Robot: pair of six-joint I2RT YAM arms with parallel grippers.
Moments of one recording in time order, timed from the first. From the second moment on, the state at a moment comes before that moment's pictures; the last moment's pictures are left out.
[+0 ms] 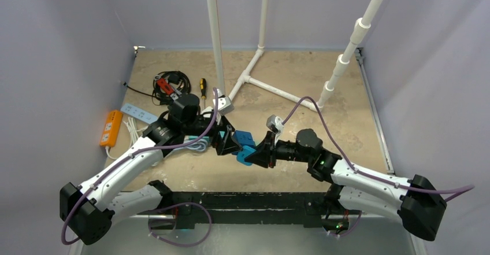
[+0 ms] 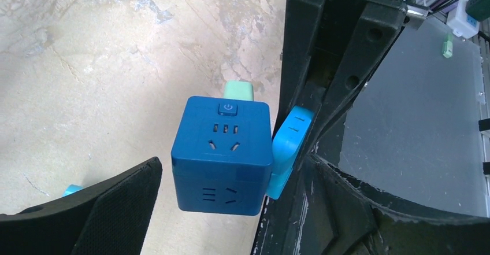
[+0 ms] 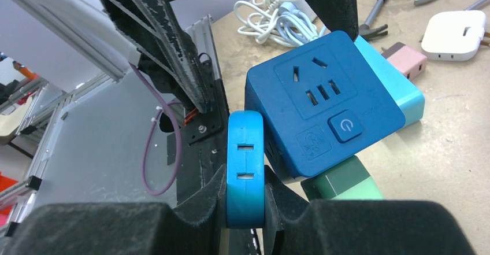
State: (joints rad) left arm -0.63 1.03 0.86 -0.34 0.71 -0.05; right arm 0.90 0.94 0.40 0.42 -0.47 0.40
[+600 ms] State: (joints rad) left arm -0.63 1.02 0.86 -0.35 0.73 -0.04; right arm 0.90 0.92 0.40 0.46 -0.52 0.40
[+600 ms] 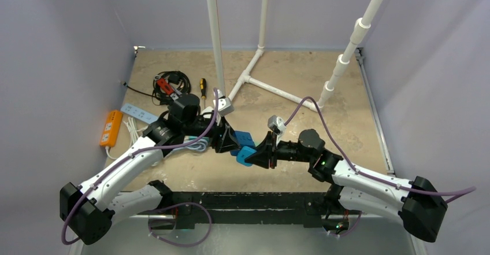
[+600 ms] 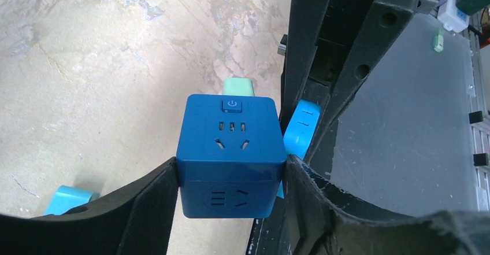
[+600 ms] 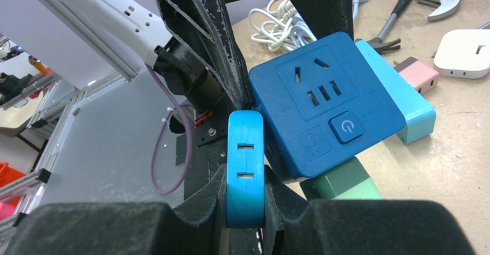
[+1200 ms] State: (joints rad) left arm -0.63 1.04 0.85 -0.33 0.62 -0.05; right arm 0.90 0.96 0.40 0.46 -0.39 0.45
